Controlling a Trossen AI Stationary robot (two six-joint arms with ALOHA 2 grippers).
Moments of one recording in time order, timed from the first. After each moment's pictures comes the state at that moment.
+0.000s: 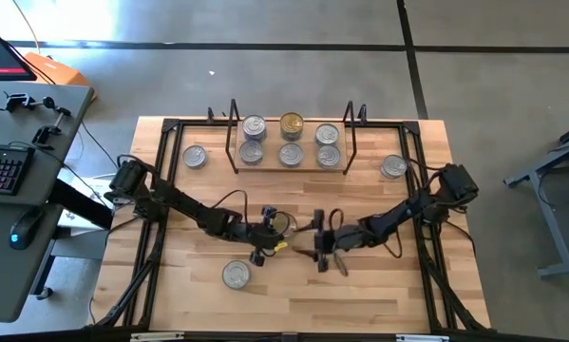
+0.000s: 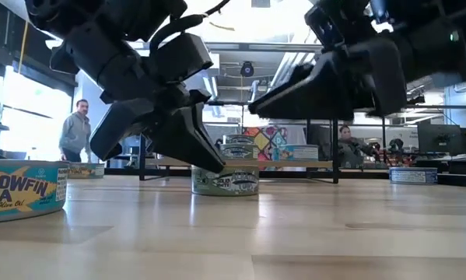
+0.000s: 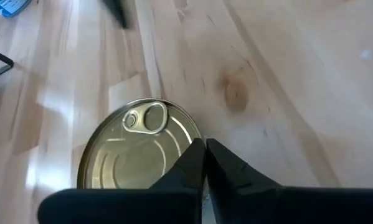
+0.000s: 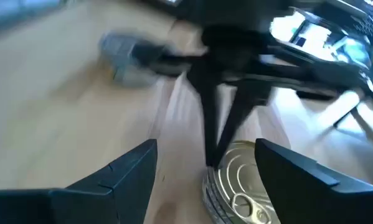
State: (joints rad) left arm -0.31 1.82 0.82 0.26 -0.29 0.23; right arm 0.39 1.79 0.66 0.77 0.35 -0.18
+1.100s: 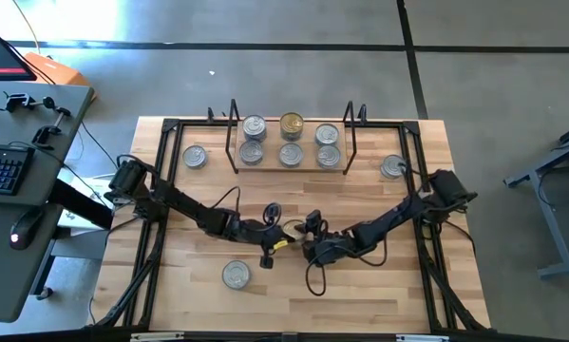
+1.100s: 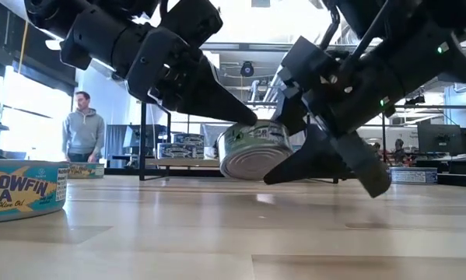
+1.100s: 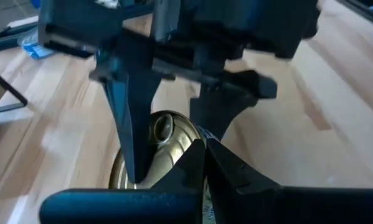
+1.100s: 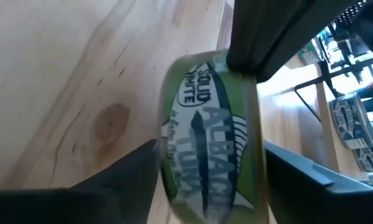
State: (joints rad) left arm -0.31 1.81 0.82 0.51 -0.27 0.08; right arm 0.41 1.89 0.84 0.32 0.62 -0.45
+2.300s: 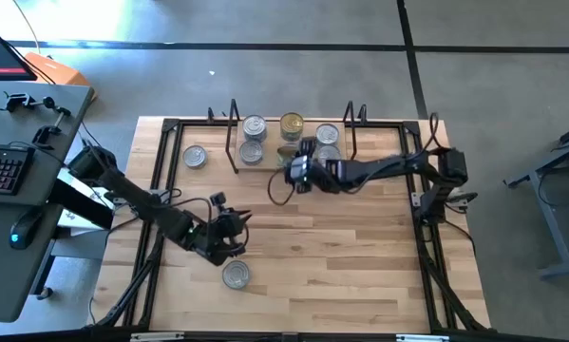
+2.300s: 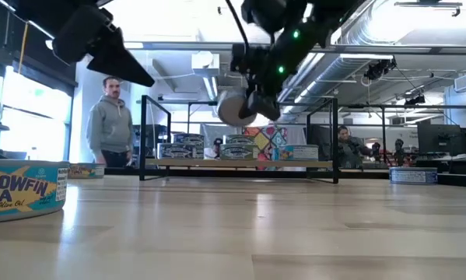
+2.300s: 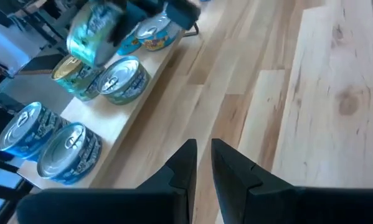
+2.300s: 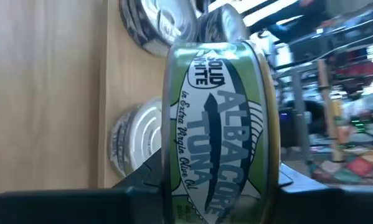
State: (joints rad) left arm -0.55 1.41 0.78 -0.34 -0.98 -0.40; right arm -0.10 1.79 1.21 -0.13 0.68 -0.62
